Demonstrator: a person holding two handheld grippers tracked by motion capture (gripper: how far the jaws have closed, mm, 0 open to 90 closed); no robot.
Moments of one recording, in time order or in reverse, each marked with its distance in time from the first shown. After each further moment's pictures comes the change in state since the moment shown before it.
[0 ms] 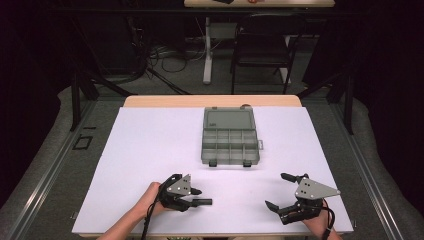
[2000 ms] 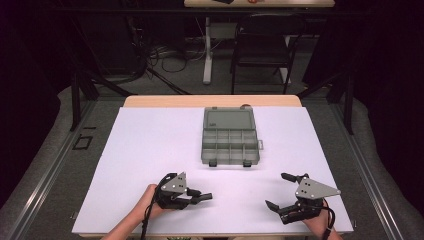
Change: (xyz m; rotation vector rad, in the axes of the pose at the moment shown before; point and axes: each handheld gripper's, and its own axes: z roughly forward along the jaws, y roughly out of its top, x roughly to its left) left arm -0.007 0.002 -0.015 -0.083 0.019 -0.103; right arm -0.001 0.000 0.000 -0.001 -0.002 0.006
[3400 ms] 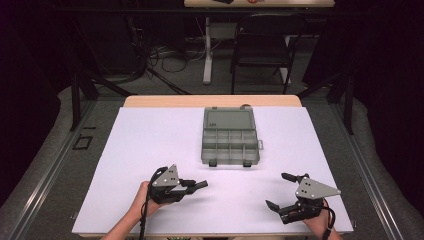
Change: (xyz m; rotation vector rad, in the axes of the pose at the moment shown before) left arm 0.005 0.002 -0.020 -0.096 0.151 -0.064; right arm 0.000 0.000 -0.001 0.003 -0.004 0.002
